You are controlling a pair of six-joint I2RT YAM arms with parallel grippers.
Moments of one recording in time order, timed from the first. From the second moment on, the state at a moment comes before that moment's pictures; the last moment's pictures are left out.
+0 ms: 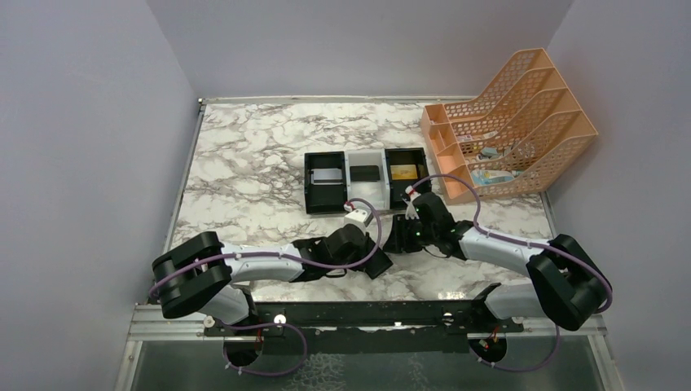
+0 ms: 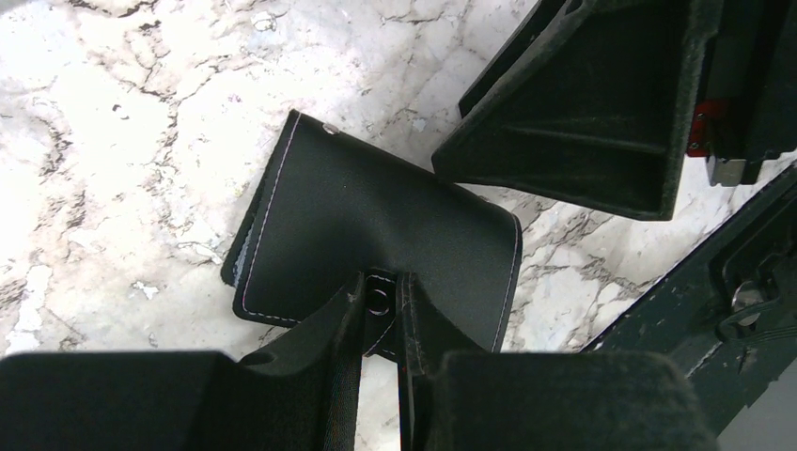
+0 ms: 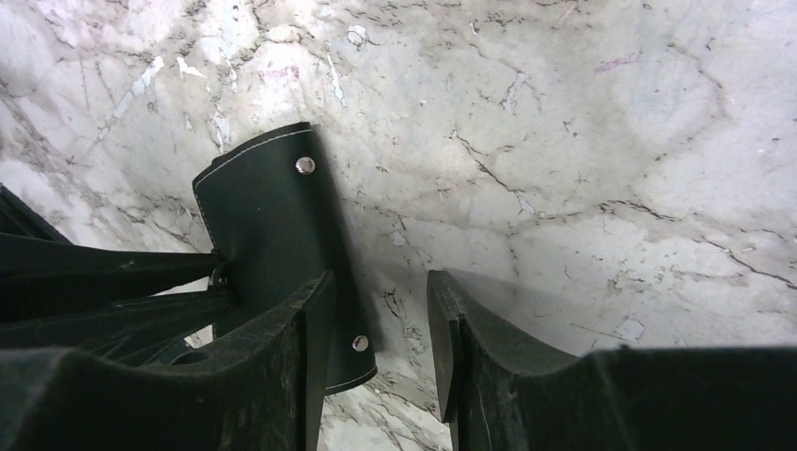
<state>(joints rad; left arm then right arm) -1.14 1.41 0.60 0.10 -0.19 -0.68 0.63 1.32 0.49 -0.03 -0.24 0.53</state>
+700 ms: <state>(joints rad) -1.13 1.38 0.51 0.25 -0.18 -0.72 0.63 1.34 0.47 0.06 -0.36 0.51</state>
